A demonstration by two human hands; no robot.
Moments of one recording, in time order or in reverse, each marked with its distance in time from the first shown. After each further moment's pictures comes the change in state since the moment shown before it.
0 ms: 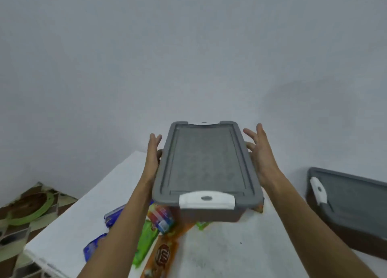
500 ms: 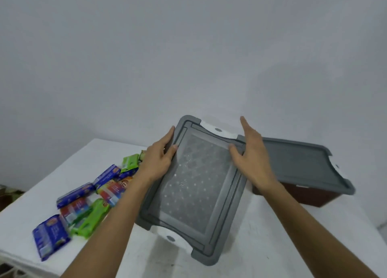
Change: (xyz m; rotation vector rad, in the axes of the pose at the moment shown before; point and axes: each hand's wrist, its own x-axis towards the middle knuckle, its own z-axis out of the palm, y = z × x) left_hand -0.069 -0.055 0.139 0.851 -0.230 0.390; right_hand -0.115 -0.004 -0.151 -1.030 0.299 -0.442
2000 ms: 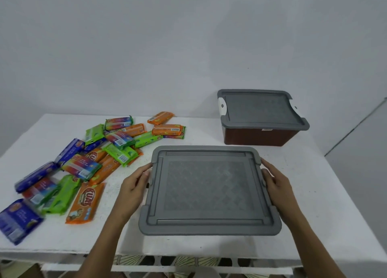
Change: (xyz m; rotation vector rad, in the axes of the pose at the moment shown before) left_hand -0.145 -0.062 0.052 -0.196 -0.205 -0.234; right_hand -0.192 0.121 -0.043 0.167 0.023 0.541
